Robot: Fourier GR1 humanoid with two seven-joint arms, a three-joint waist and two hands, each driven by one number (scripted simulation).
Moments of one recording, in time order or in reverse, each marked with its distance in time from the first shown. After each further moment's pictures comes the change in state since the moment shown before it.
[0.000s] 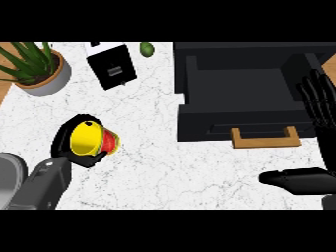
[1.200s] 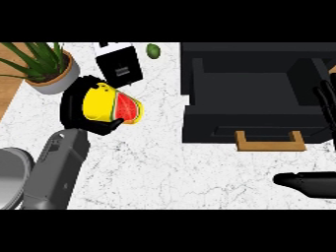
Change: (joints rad) left arm -0.038 -0.122 -0.019 -0.452 0.104 0.251 0.069; right arm 0.037 -0.023 -0.066 -0.010 -0.029 0.013 -0.001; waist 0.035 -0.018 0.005
